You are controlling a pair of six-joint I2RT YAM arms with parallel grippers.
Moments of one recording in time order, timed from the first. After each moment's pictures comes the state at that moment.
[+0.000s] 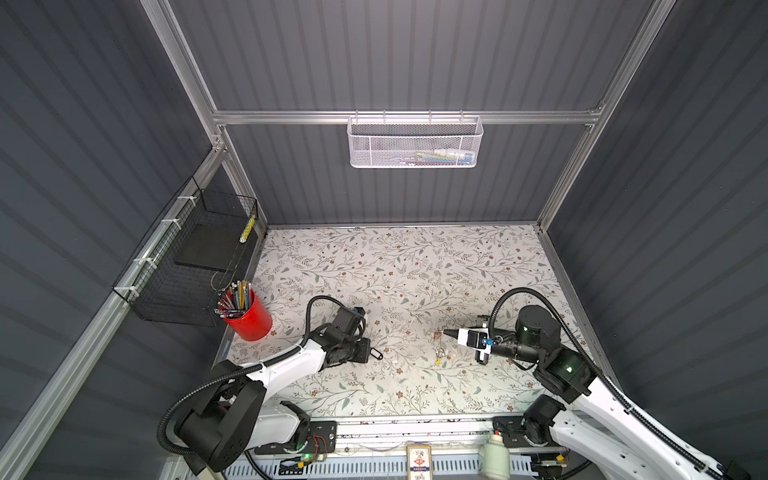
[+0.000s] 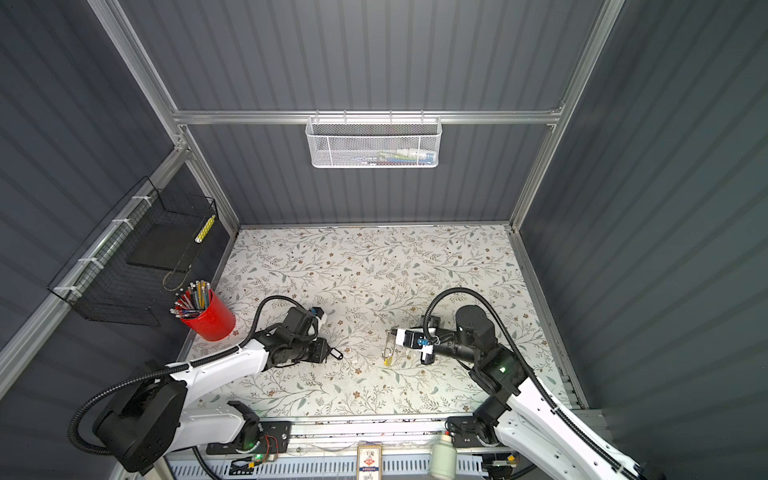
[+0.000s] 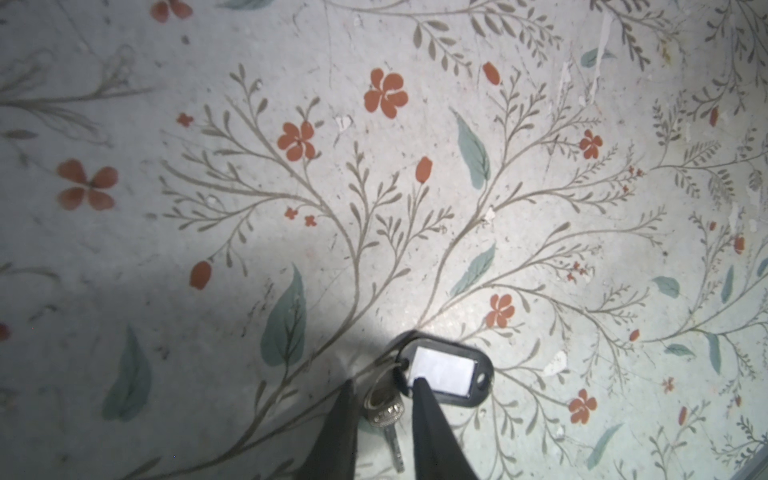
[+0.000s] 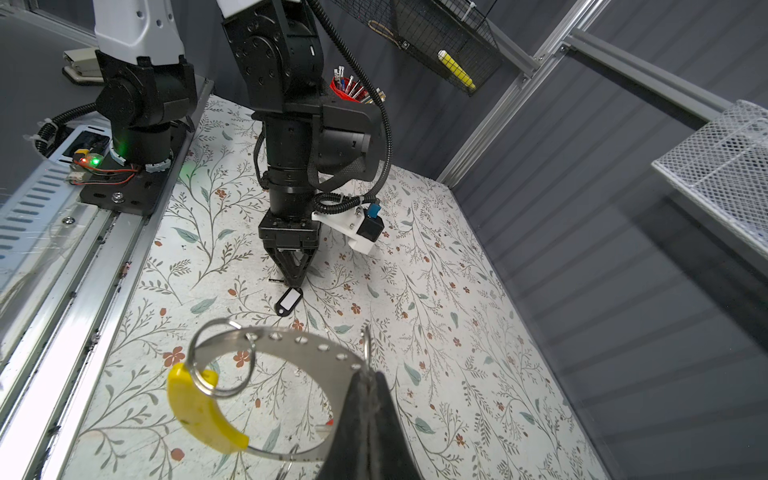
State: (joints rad) left arm -0.60 1.29 0.52 -0.30 0.16 -0.37; right arm 0.64 0.66 0.58 -0.20 -0.55 -0.69
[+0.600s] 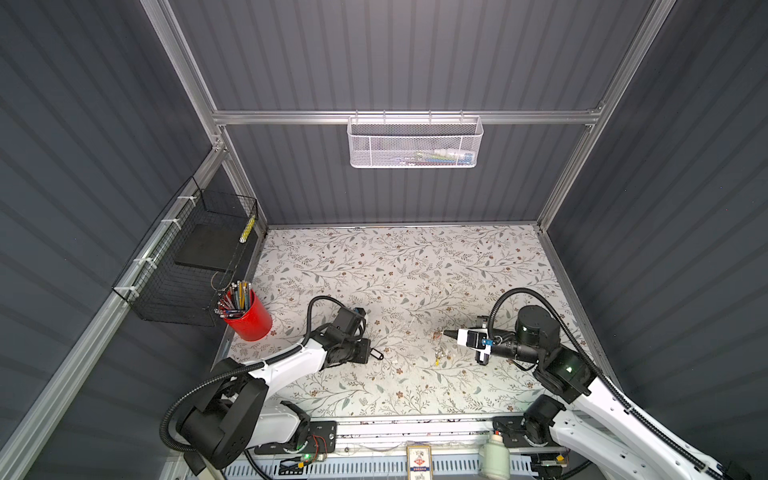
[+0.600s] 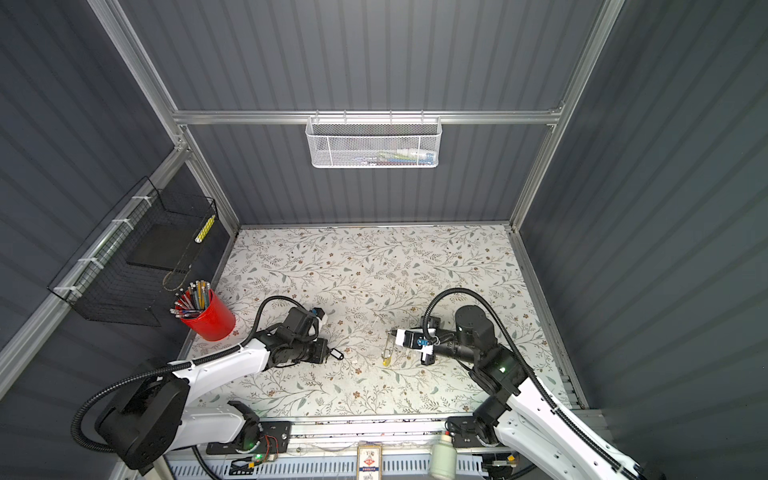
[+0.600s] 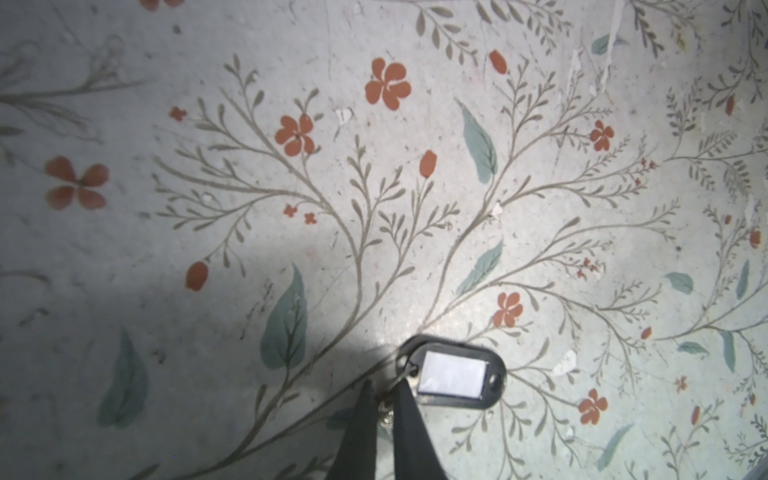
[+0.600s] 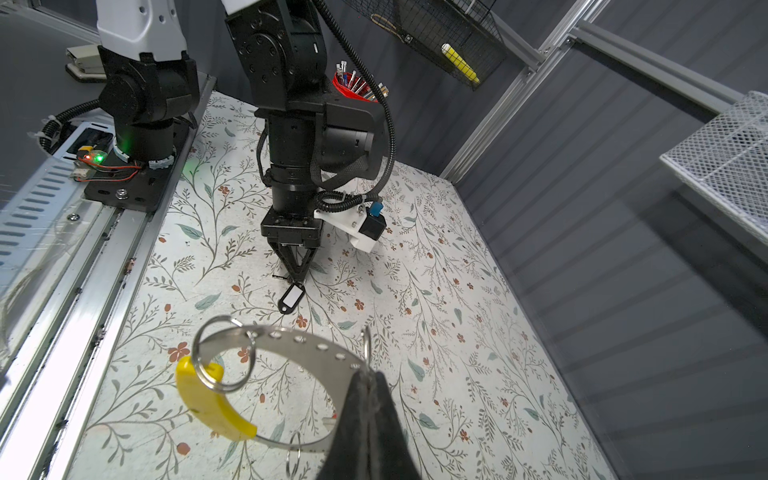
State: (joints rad) left arm -0.60 1.30 0.52 -0.30 0.16 -0.36; right arm 0.64 0.66 0.58 -0.21 -0.55 -0.69
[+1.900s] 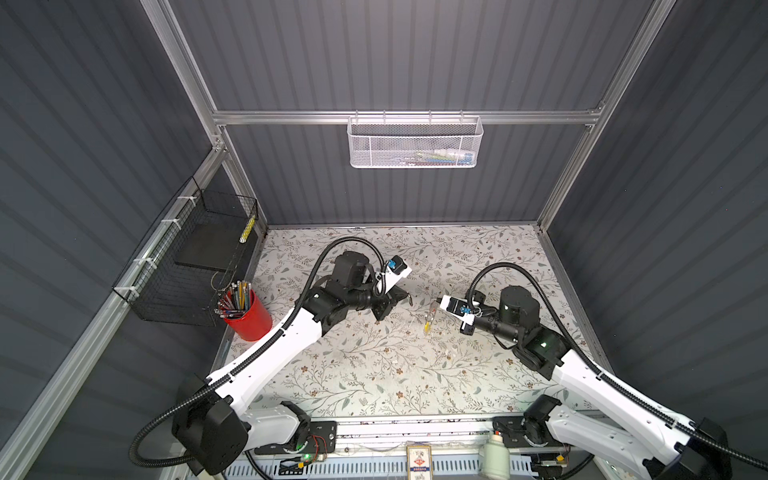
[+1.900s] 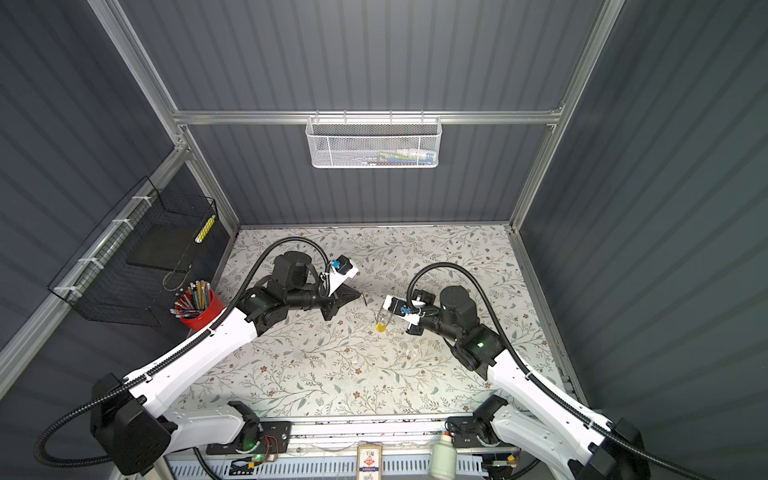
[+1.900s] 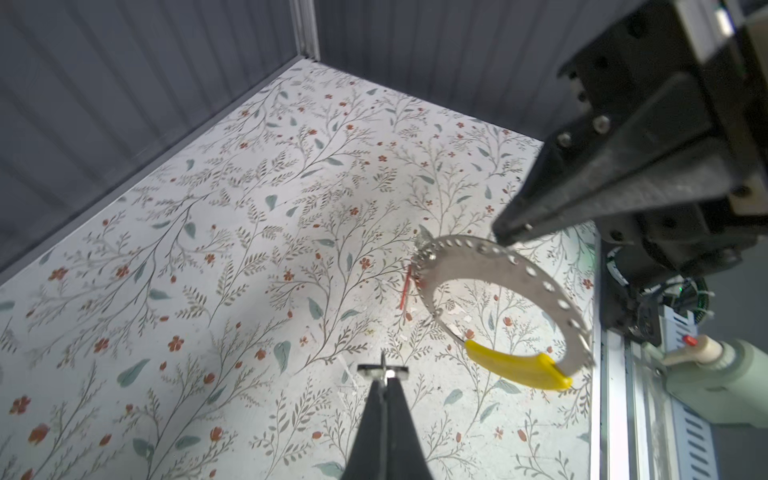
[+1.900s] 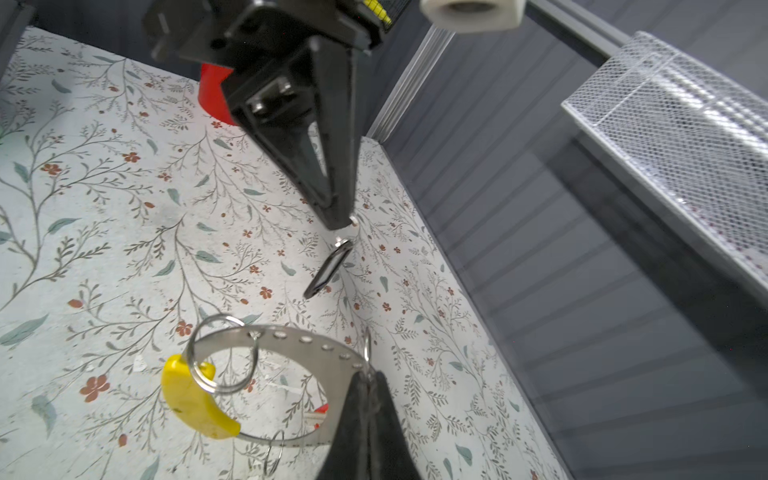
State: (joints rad) left arm -0.64 1.27 1.09 -0.40 0.52 0.28; right arm 0.62 0.91 0.66 0.02 -0.30 -0.68
